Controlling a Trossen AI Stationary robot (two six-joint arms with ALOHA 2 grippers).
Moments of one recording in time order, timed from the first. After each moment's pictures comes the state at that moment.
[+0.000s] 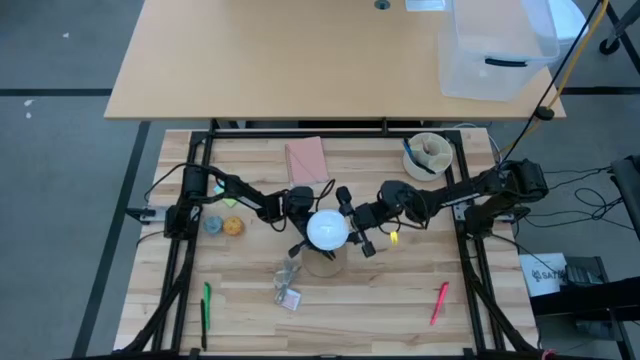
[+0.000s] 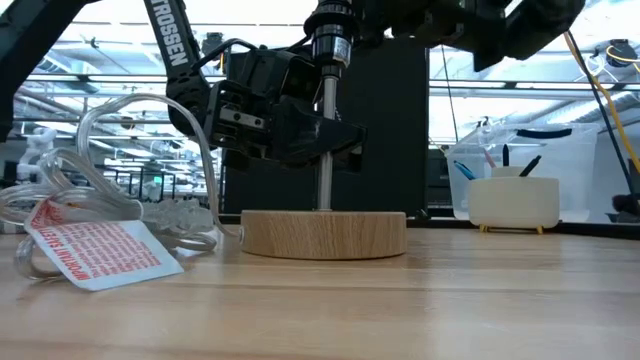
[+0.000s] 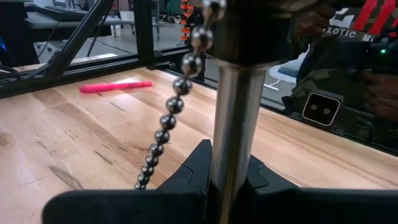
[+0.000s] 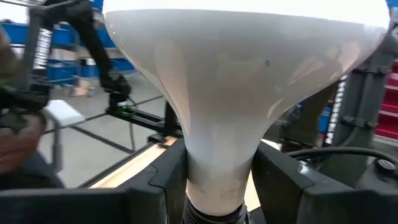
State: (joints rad) left arm 0.10 2.08 0.89 0.91 1.01 0.19; right arm 0.03 1.54 0.75 0.82 -0.43 -0.13
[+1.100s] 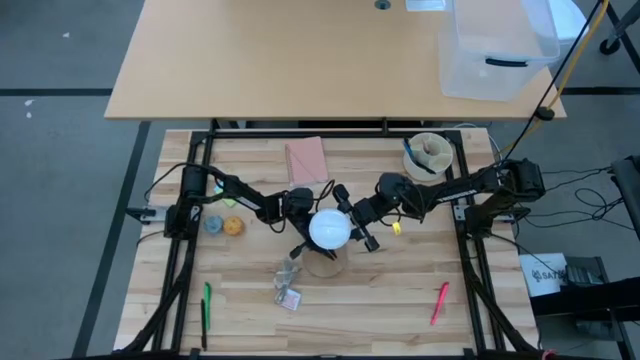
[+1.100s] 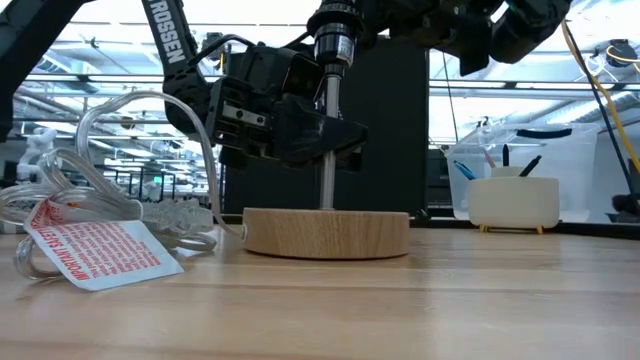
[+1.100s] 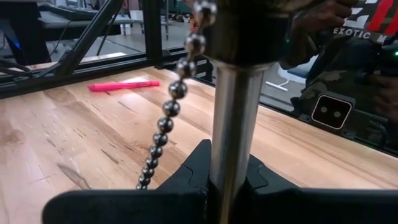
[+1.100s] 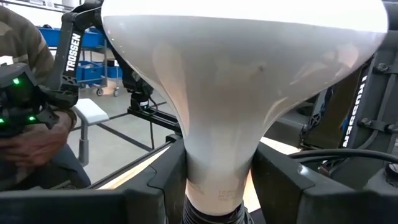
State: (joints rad) left arm 0.10 2.07 0.89 0.90 0.95 0.19; right arm -0.04 1.55 0.78 0.85 -0.58 -0.10
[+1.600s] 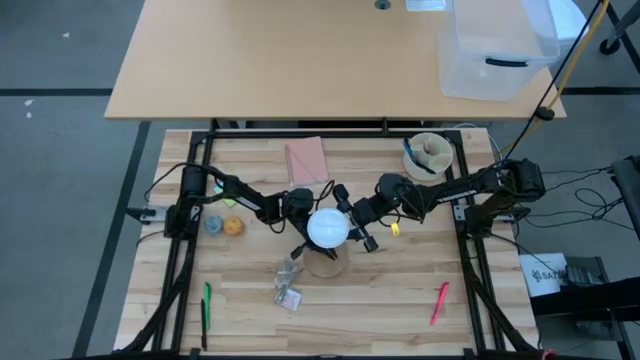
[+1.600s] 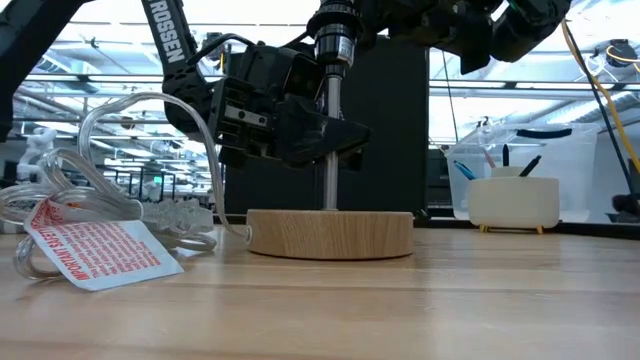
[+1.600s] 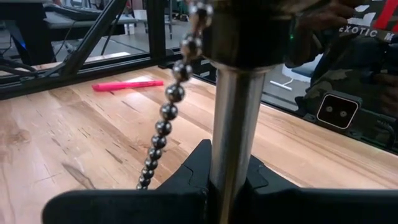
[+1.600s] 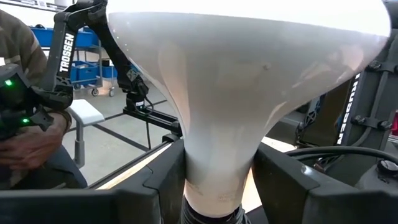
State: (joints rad) left arm 0.10 2.07 0.89 0.90 0.92 0.20; right arm -0.04 1.55 0.79 0.85 -0.55 -0.09
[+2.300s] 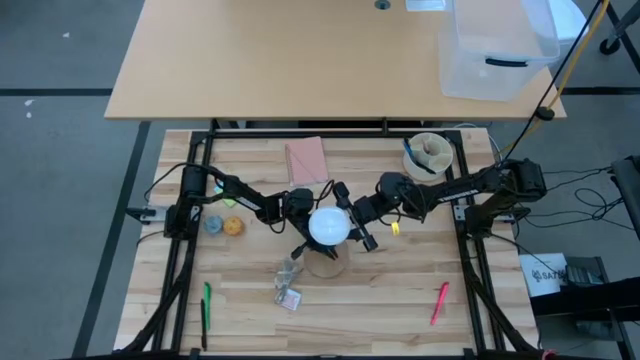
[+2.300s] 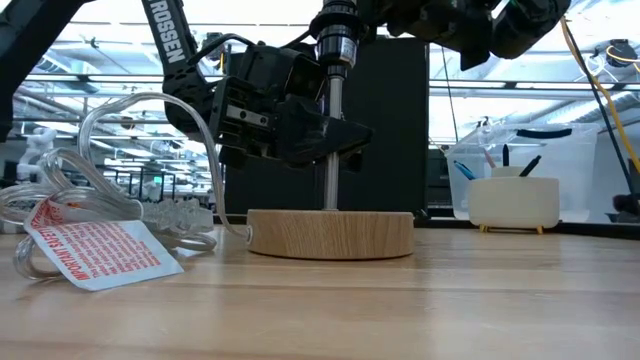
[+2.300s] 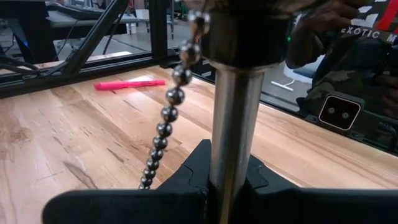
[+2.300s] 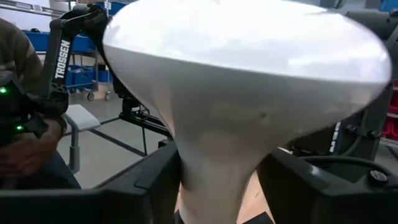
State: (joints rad) left arm 0.10 2.08 0.89 0.90 0.92 0.19; right arm -0.04 1.54 0.79 0.84 -0.54 -0.09
